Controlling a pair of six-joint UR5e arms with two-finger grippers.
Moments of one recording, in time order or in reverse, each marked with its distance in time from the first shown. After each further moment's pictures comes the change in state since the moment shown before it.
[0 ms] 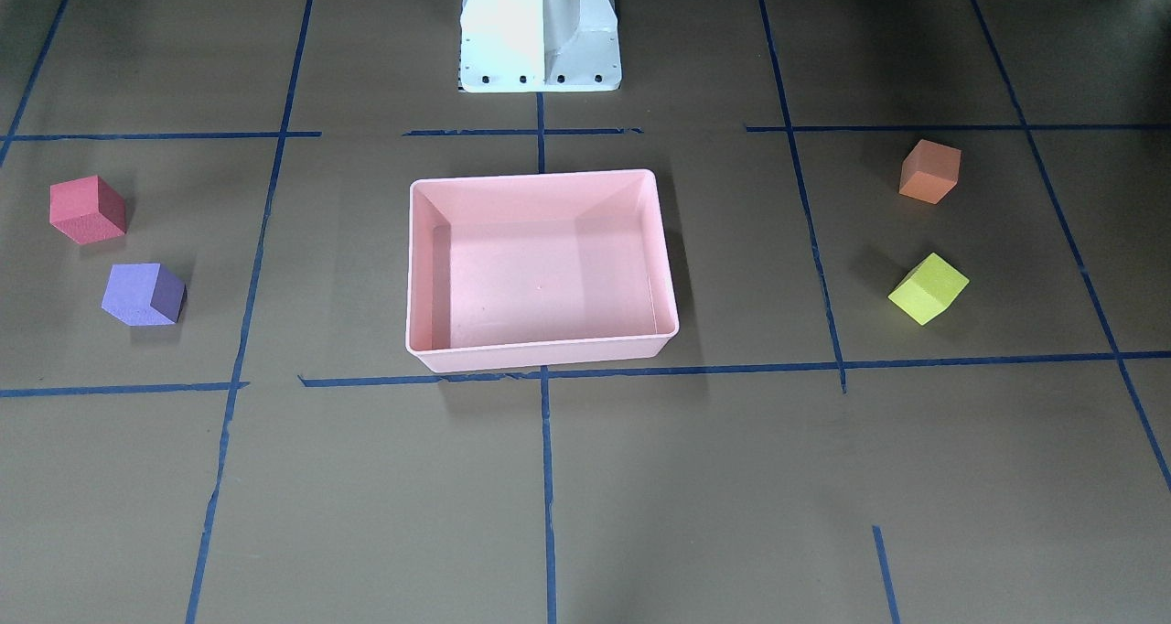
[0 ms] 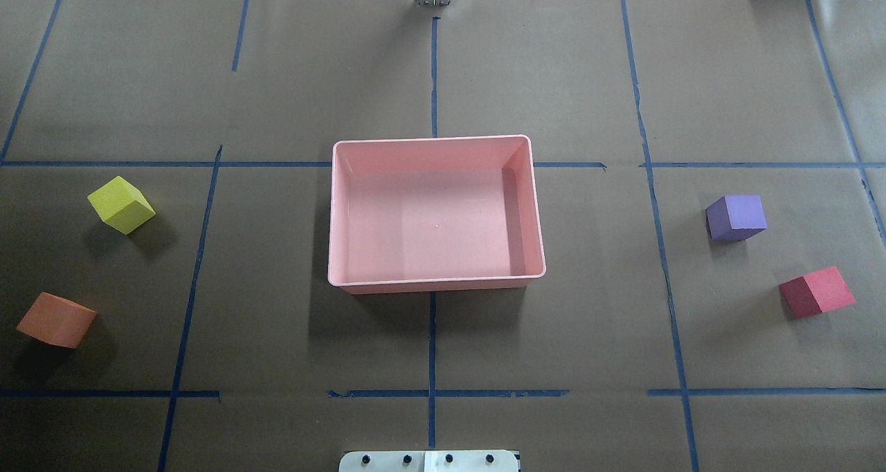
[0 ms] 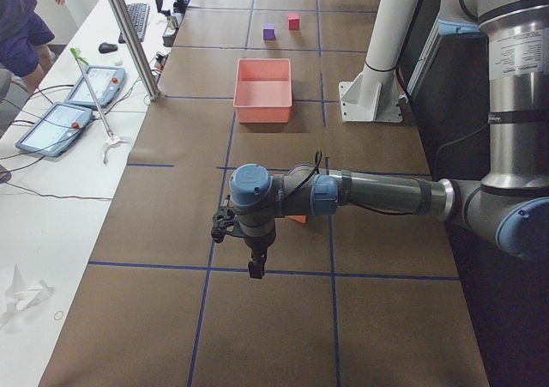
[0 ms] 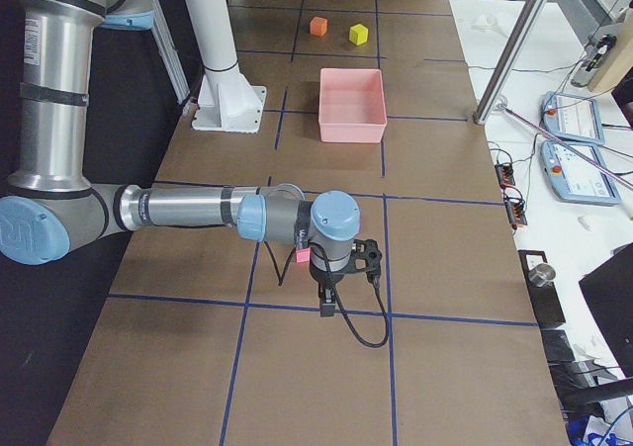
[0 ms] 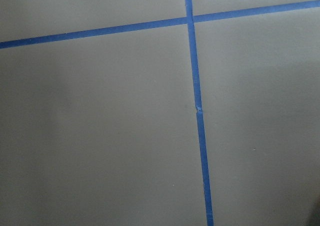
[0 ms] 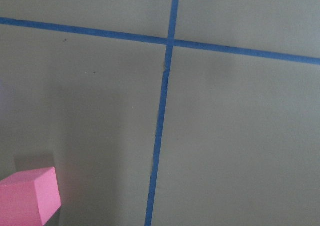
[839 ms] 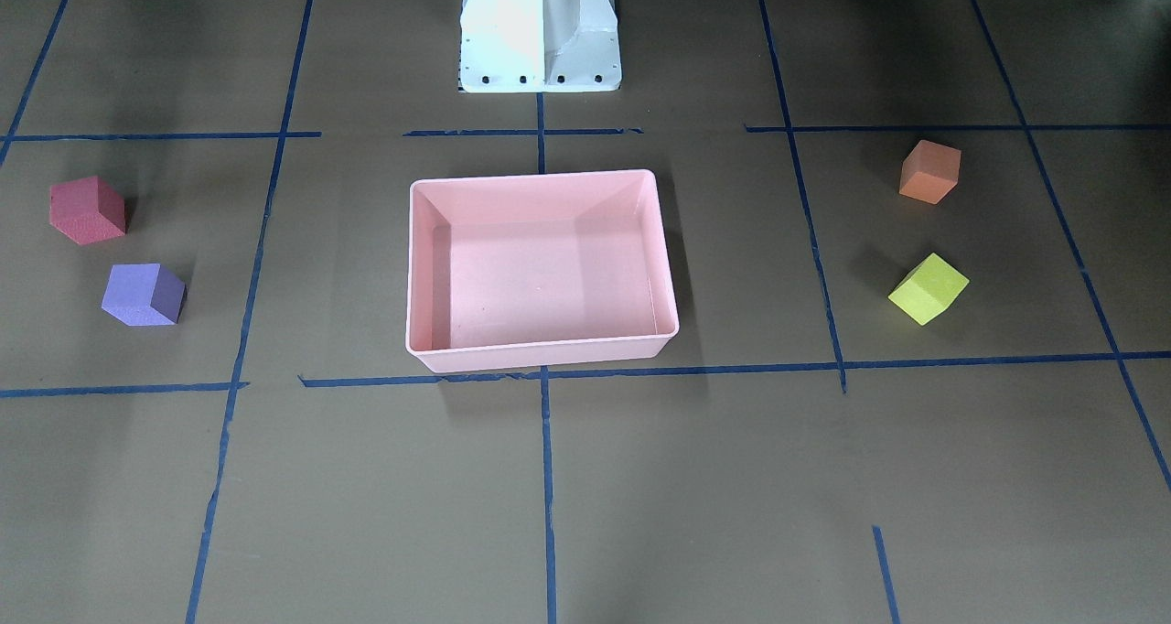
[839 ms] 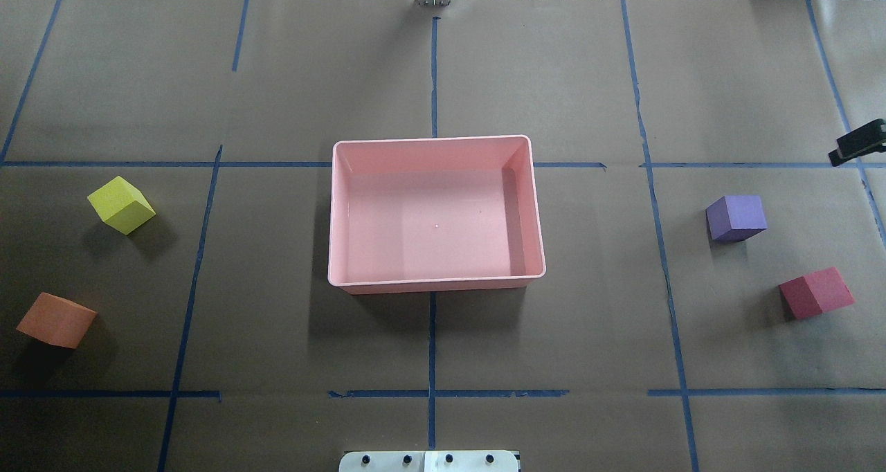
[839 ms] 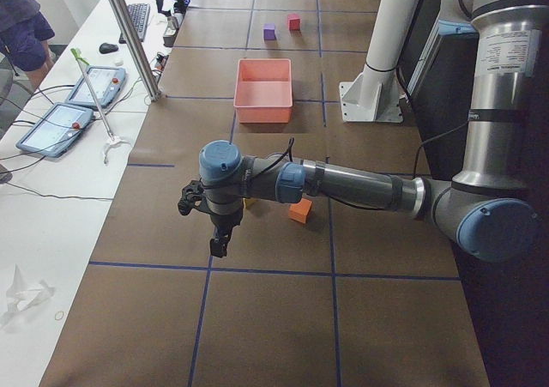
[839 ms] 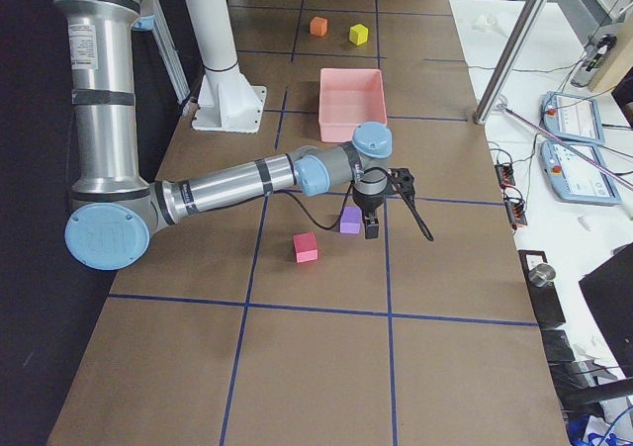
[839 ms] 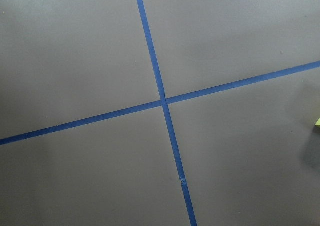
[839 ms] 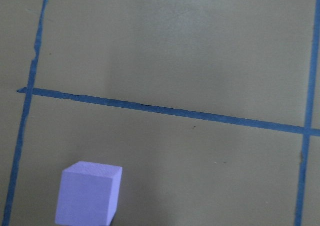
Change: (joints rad) left arm 0.011 -0.138 0.075 -0.080 -0.006 -0.003; right arm -0.357 0.136 0.012 0.296 -0.062 0.568
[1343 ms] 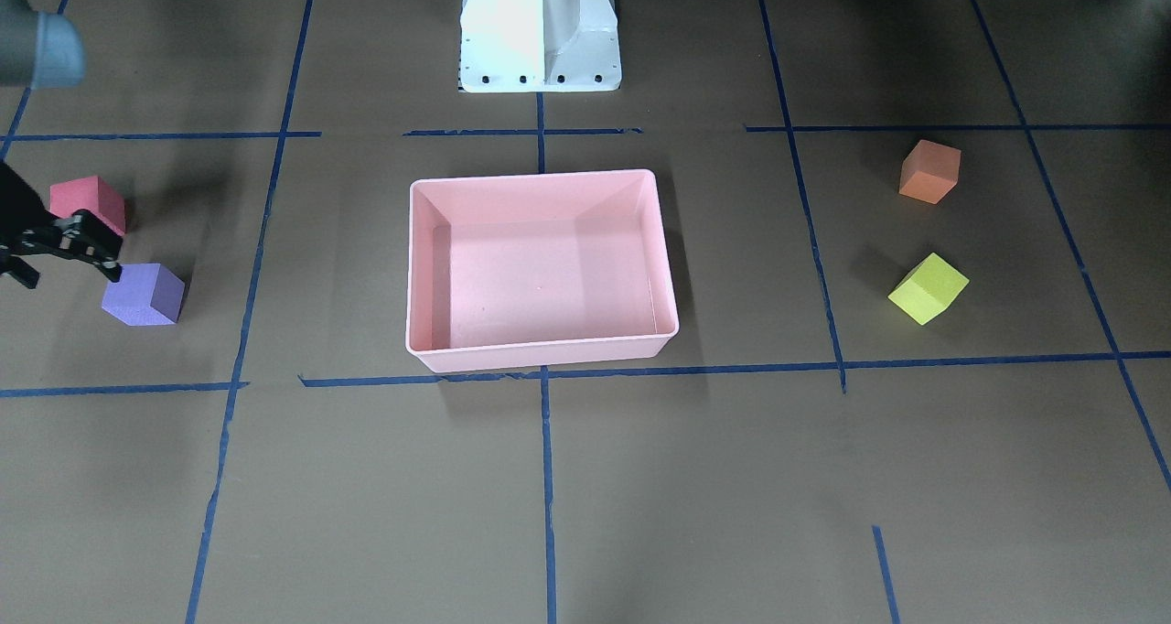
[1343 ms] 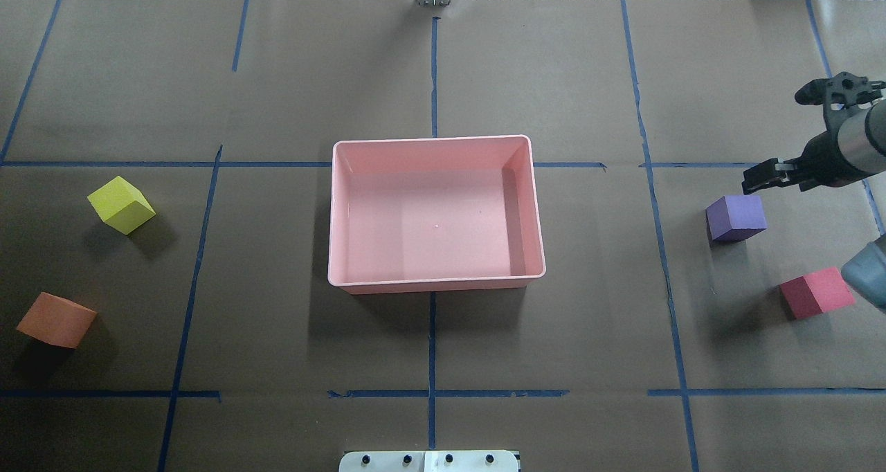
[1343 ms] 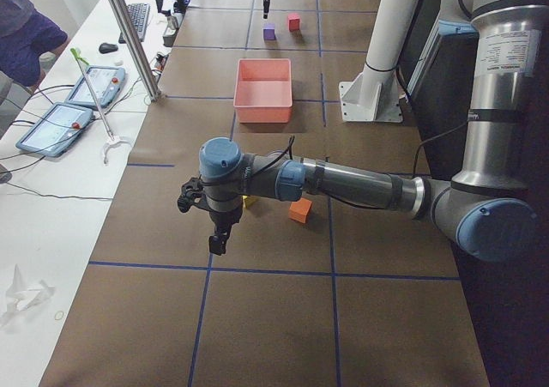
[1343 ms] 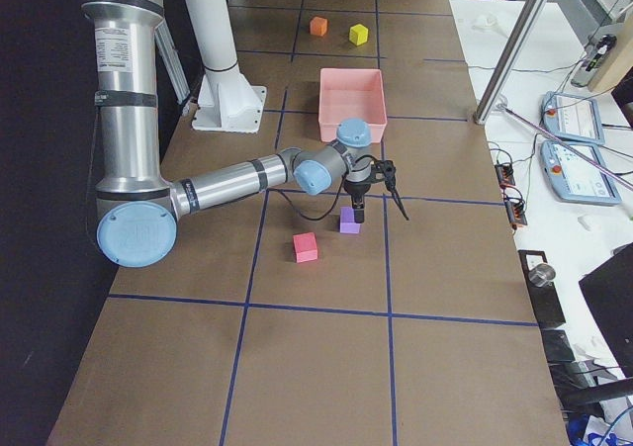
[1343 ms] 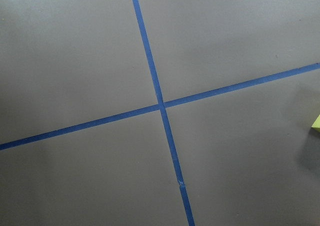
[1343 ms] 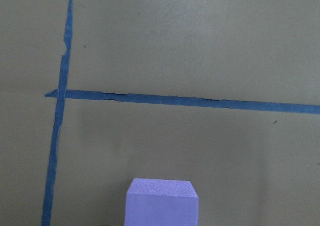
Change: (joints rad) left arm 0.000 -0.001 -0.009 -0.001 0.000 0.001; right arm -0.240 -0.008 -0.018 0.189 -0.162 0.329
